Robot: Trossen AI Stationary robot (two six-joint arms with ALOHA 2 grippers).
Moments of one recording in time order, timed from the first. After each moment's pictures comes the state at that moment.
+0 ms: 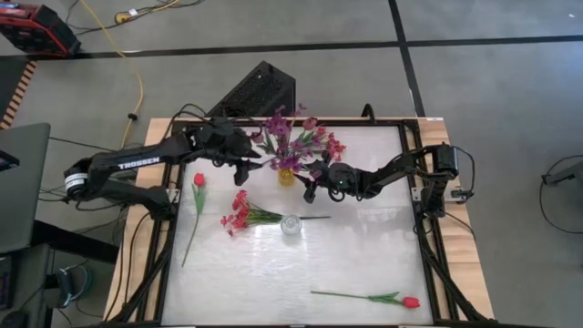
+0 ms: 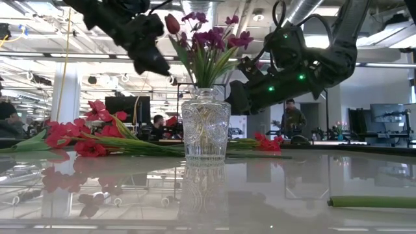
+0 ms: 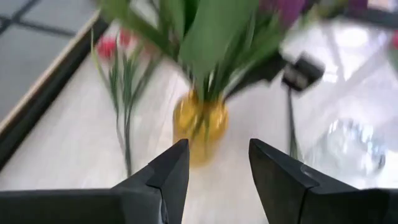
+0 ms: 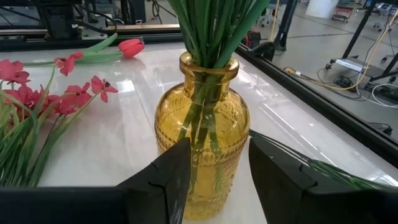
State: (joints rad) left arm 0.46 1.18 0.87 -0.30 0.26 0.05; right arm -0.15 1.84 0.66 0.94 0.29 0.00
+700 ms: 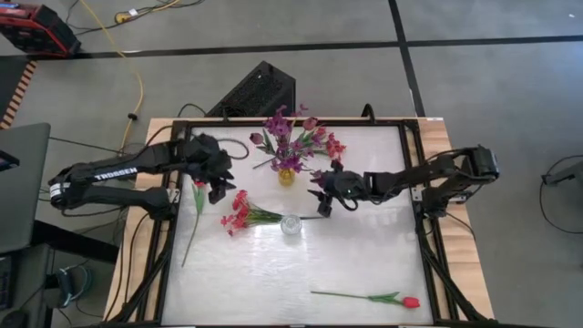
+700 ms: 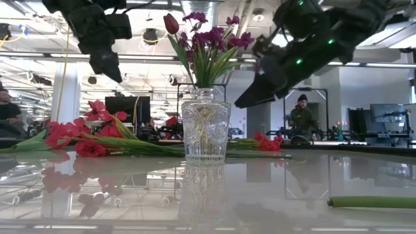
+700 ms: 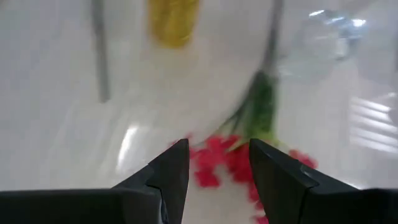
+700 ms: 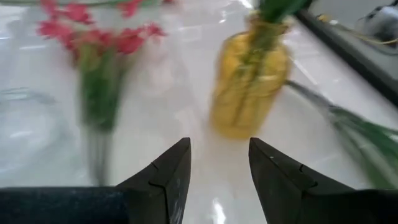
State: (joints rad) left arm 0.36 0.96 0.81 -0.73 0.21 -0.06; right arm -0.01 1.52 0.66 0.33 0.29 0.09
